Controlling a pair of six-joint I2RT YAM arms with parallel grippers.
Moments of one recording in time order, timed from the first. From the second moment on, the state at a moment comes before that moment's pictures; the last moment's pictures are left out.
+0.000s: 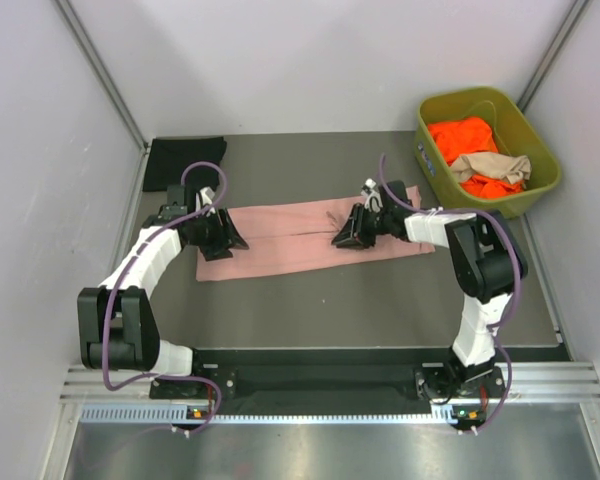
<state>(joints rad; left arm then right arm) -0.03 1.42 0.96 -0.58 0.43 -0.43 0.36 1.91 1.05 0.03 -0.69 0.69</state>
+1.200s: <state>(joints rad) 0.04 1.41 1.03 -0.71 0.17 -0.47 0.37 1.96 1.51 -0.34 -0.31 0.58</state>
